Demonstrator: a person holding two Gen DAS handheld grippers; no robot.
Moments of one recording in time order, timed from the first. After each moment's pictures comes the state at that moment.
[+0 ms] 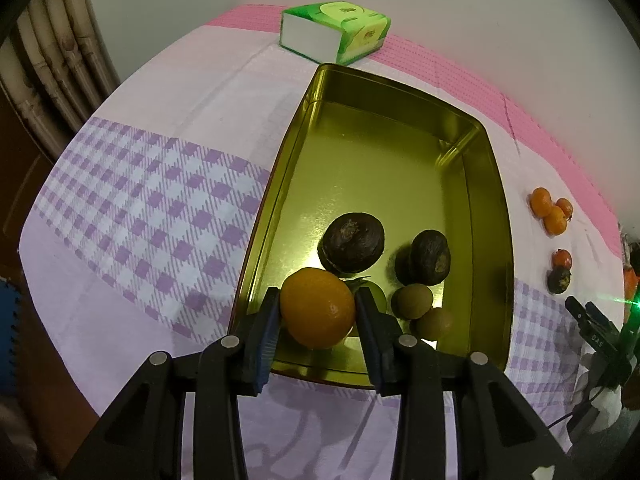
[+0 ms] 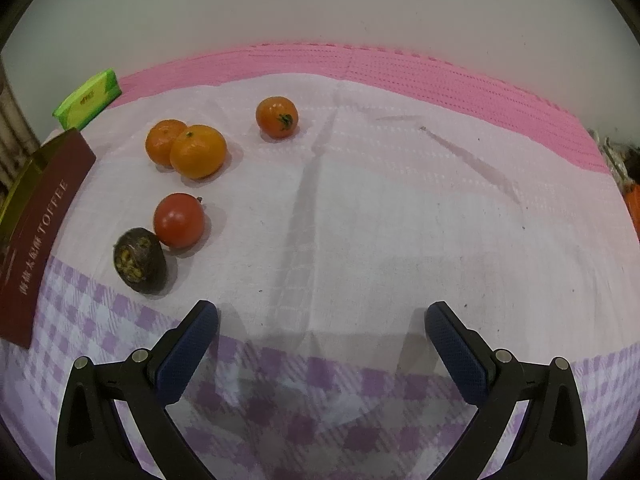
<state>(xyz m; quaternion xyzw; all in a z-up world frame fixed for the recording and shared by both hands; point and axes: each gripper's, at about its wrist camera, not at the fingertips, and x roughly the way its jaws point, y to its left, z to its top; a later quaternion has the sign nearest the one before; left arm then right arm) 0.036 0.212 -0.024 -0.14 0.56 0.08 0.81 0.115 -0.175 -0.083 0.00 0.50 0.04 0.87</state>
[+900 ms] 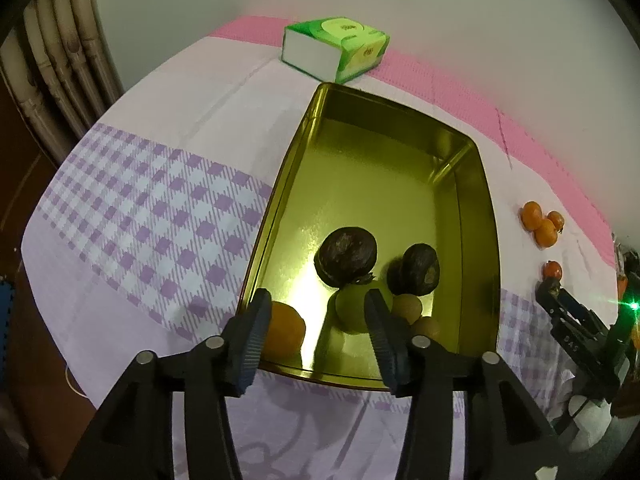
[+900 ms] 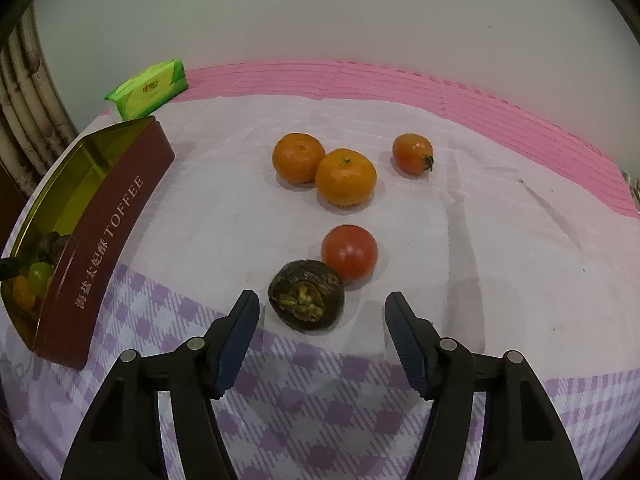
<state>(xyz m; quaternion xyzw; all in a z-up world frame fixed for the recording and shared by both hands) 0.033 0.215 -0.011 -0.15 0.53 0.08 0.83 0.113 -0.087 -0.068 -0.03 0.47 0.10 0.88</state>
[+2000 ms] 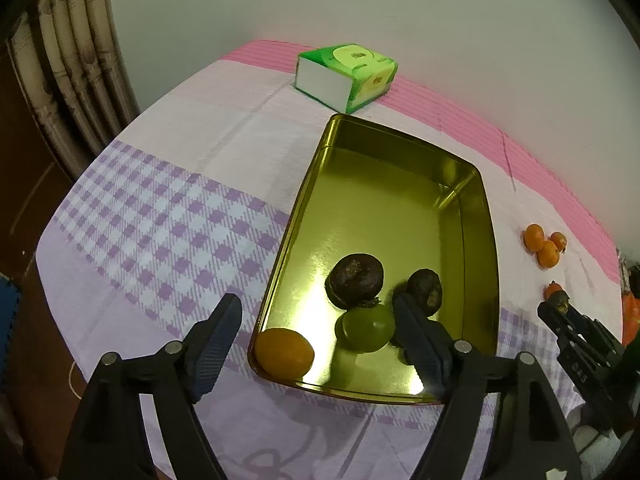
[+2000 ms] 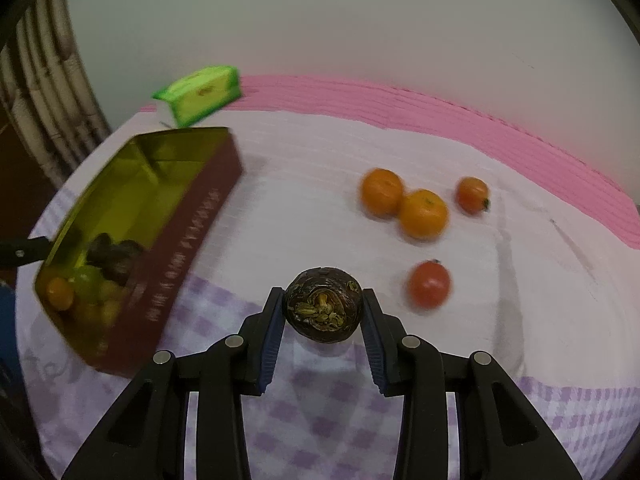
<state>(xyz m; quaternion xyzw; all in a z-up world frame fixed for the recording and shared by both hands) 0.029 0.225 0.002 -0.15 0.50 0.10 0.85 0.088 -0.029 -0.027 -0.04 0.45 0.16 0.88</state>
